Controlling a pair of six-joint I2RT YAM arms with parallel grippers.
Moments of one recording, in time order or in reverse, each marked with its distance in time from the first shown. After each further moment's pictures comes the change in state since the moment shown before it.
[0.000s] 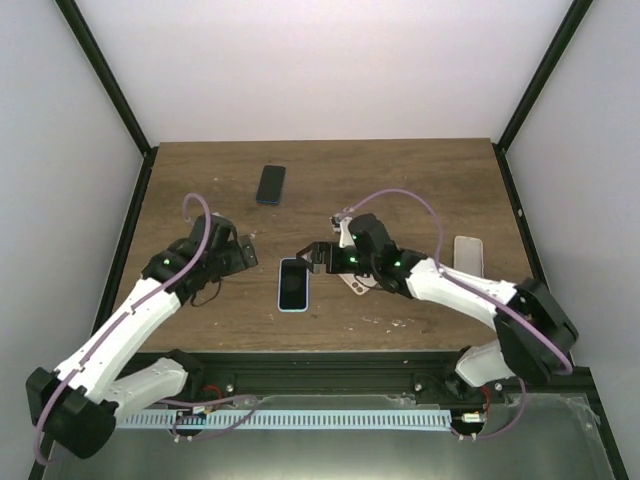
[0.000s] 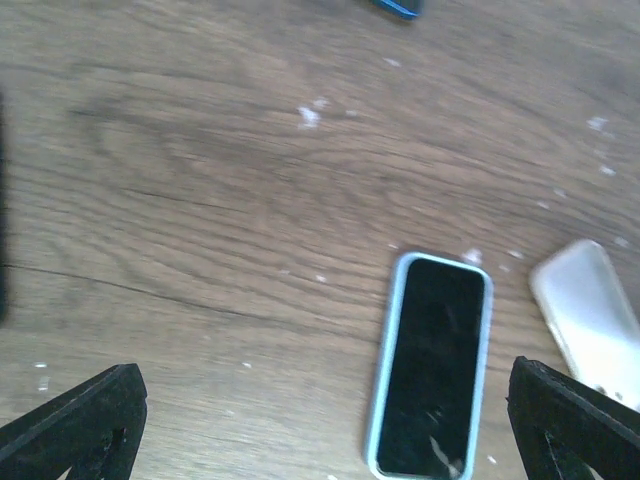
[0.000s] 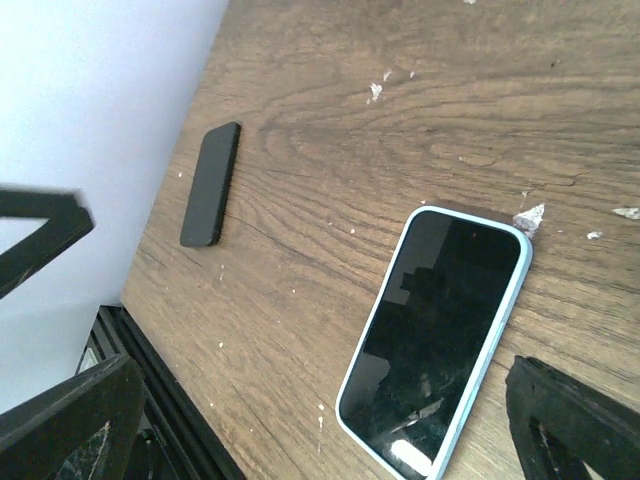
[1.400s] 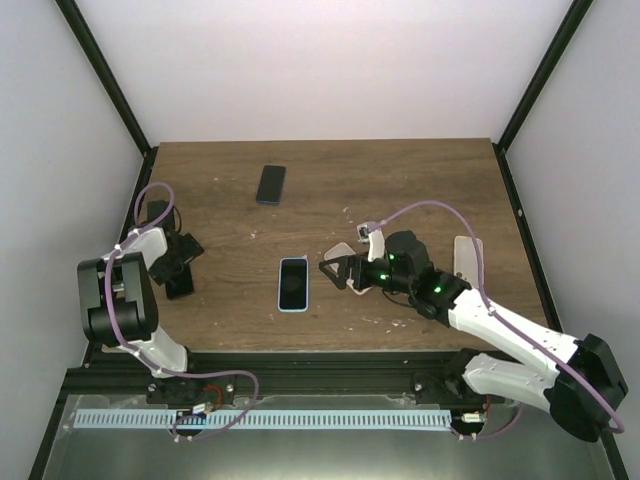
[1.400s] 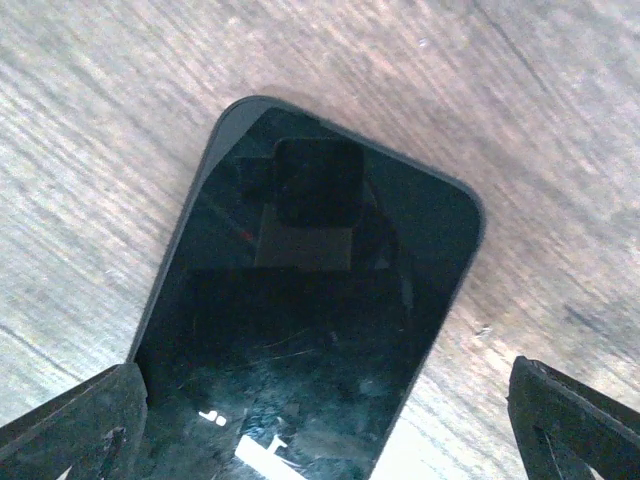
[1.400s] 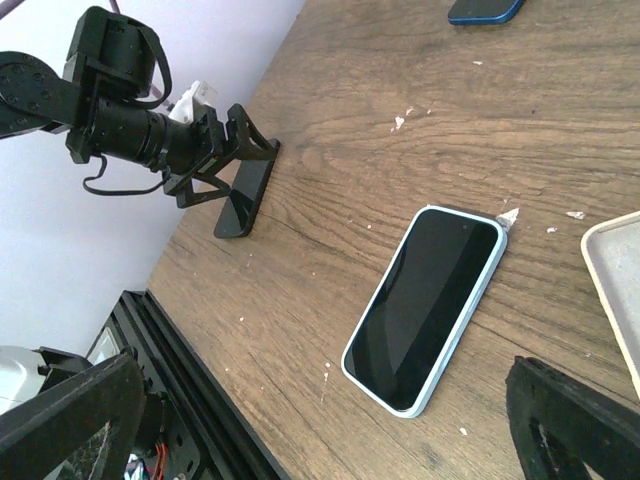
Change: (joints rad) left arm 0.700 0.633 0.024 0.209 0.060 0.170; right arm -0.014 -0.393 -0.192 -0.066 0.016 -0.087
